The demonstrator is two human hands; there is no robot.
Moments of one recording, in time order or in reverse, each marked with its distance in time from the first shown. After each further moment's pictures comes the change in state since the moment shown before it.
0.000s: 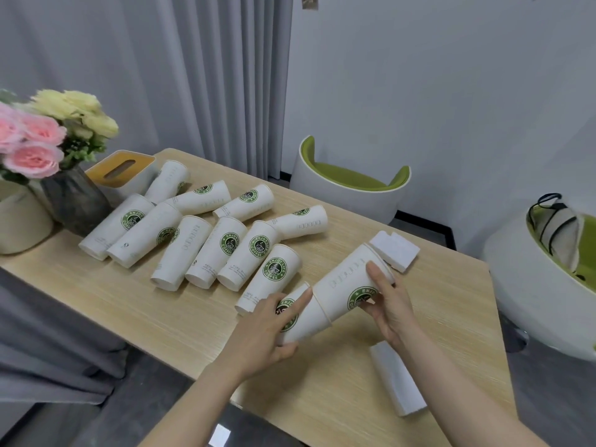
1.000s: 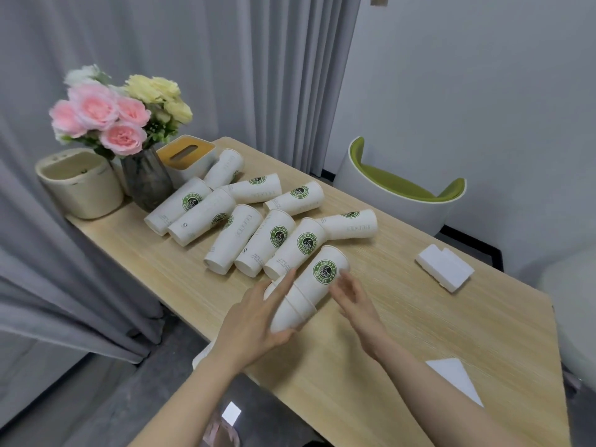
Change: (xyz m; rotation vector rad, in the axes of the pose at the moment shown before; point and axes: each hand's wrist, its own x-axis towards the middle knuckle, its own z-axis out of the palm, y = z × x) left_hand -0.049 -0.044 -0.033 -0.043 0.194 -0.294; right_hand -0.009 0.065 0.089 -0.598 -0.314 0.020
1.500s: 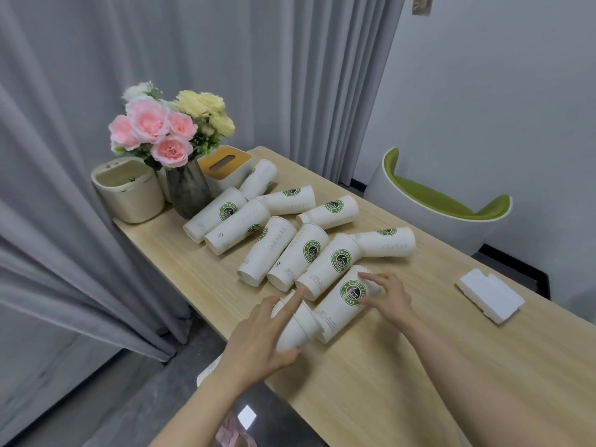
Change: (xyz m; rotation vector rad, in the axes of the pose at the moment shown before) left_hand -0.013 -0.035 -0.020 0.026 -0.033 -0.069; right_hand 0.094 -0.006 -0.011 -0.747 0.059 -0.108
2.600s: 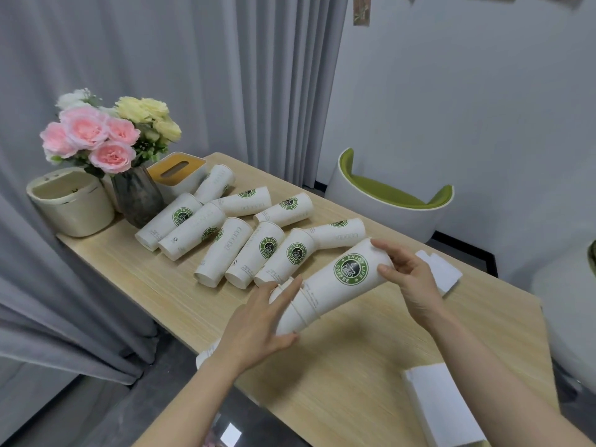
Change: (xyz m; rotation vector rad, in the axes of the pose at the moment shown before) left_hand 0.028 0.053 0.020 0.036 0.011 0.159; right_hand -0.082 0.006 -0.106 0.852 0.121 -0.255
